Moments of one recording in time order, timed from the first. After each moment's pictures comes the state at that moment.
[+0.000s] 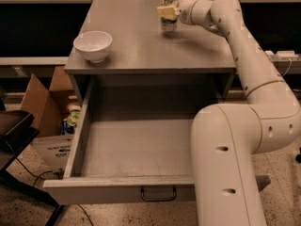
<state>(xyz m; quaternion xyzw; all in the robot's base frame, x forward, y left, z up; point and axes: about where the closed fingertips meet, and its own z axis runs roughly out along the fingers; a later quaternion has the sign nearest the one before) 0.941 -0.083 0.917 -0.27 0.71 0.21 0.62</state>
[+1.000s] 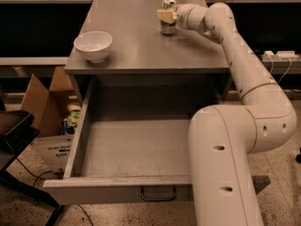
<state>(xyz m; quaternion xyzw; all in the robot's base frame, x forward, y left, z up) 0.962 -0.089 0.891 -0.24 0.71 0.20 0.63</state>
